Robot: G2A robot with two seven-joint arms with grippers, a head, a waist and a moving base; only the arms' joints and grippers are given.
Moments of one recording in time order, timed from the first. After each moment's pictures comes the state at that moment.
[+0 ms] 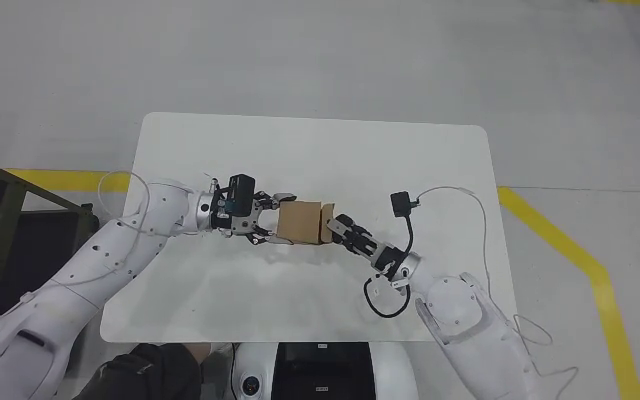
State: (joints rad) left arm 0.86 -0.74 -0.73 -1.37 1.49 -1.01 0.74; right arm -1.46 -1.22 1.08 -1.84 -0.08 -0.06 0.45
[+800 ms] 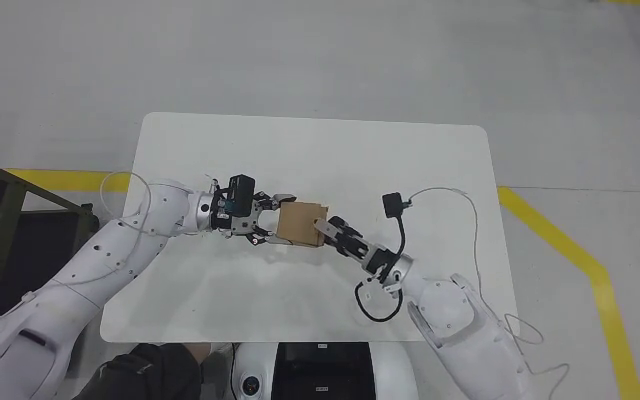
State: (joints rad) left arm 0.85 -0.75 -0.72 -1.35 1.50 -1.01 0.75; right arm -1.45 -1.23 1.04 -1.85 -0.07 -0.09 0.42
